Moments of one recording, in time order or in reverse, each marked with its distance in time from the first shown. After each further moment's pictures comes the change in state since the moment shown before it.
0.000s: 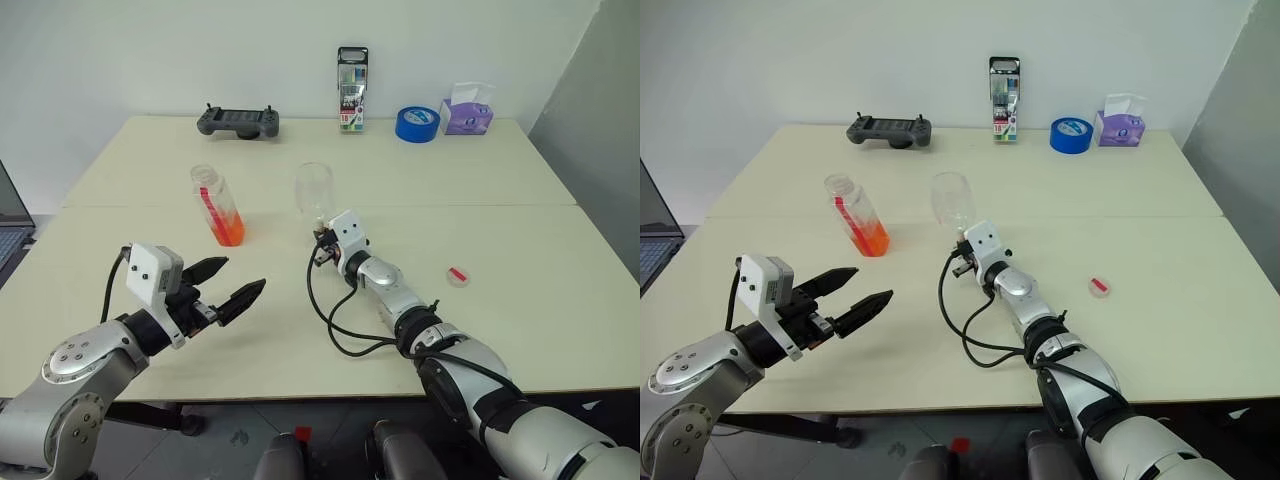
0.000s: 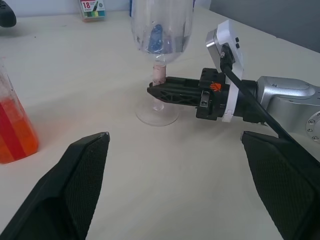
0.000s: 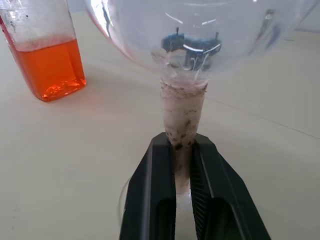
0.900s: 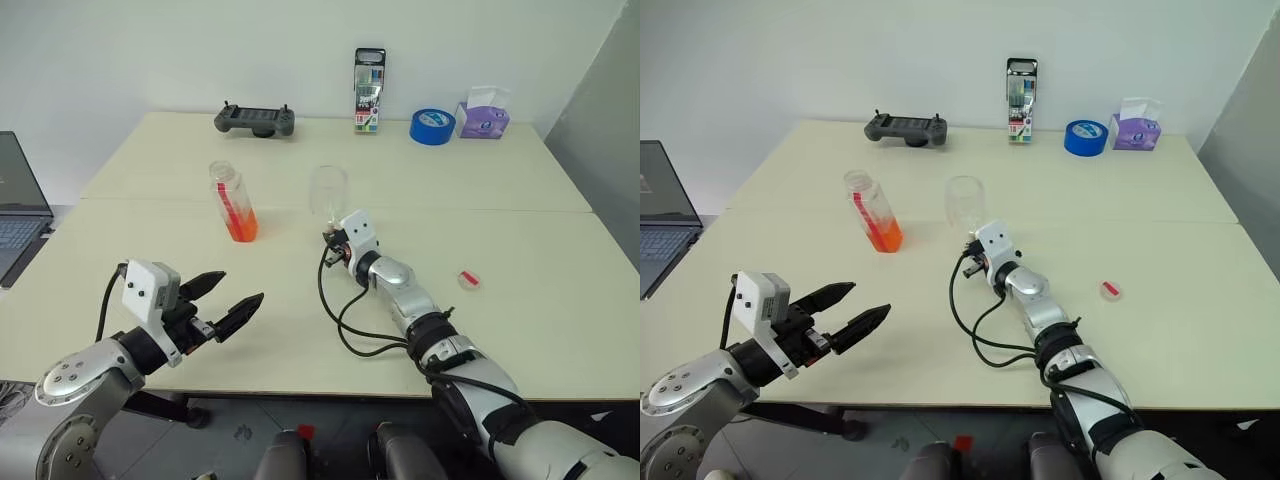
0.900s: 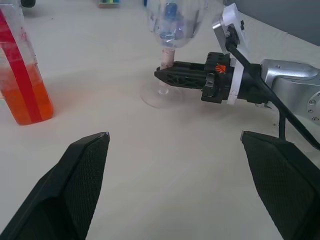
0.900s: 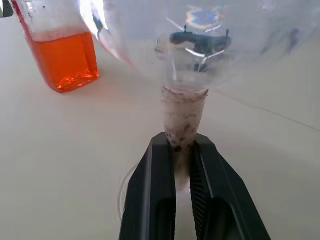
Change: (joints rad) left arm 0.088 -0.029 0.032 -0.059 -0.014 0.014 0.005; right arm 0.172 -0.070 0.043 -0.347 -0.002 0.247 0.081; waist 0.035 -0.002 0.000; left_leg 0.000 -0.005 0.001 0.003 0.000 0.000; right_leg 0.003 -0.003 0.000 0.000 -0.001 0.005
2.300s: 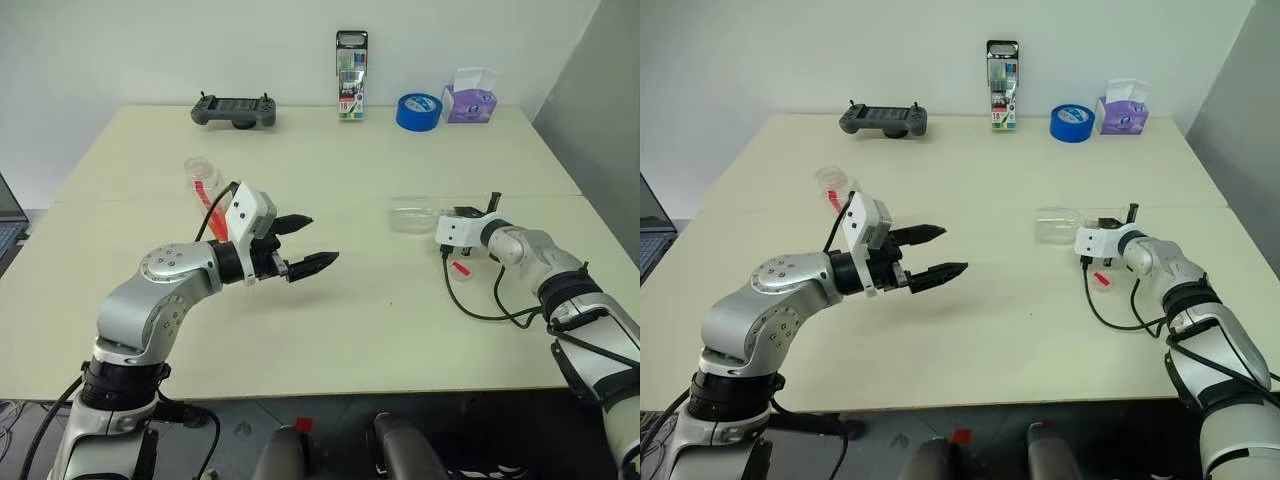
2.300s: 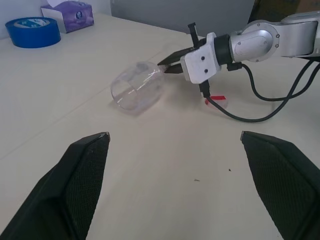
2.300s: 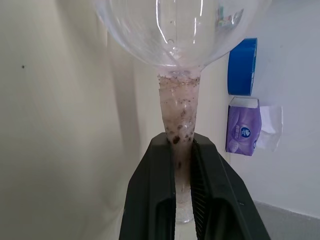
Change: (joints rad) left arm -0.571 0.006 -0.381 0.303 0.144 0.016 -0.220; right arm -0.201 -0.636 0.363 0.218 -0.599 -0.244 -0.222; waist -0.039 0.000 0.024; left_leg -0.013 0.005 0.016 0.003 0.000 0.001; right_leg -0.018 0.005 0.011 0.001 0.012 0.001
